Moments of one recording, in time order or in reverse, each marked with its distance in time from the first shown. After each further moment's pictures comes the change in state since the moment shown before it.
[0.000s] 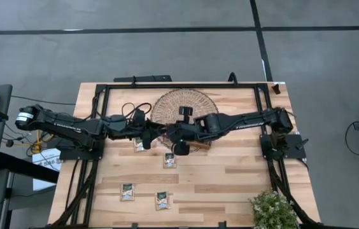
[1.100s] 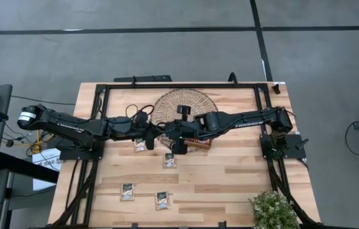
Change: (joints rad) left arm -0.001 0.048 0.000 -0.007 -0.020 -0.010; right arm -0.016 0.000 0.000 0.053 -0.041 -0.010
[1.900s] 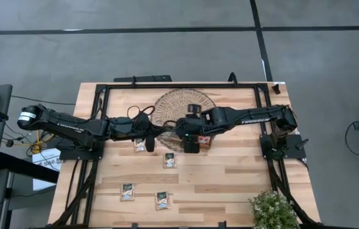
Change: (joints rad) left arm 0.001 0.000 0.000 -0.053 -0.017 0.158; right arm -0.014 -0.055 0.001 -0.255 -0.082 0.082
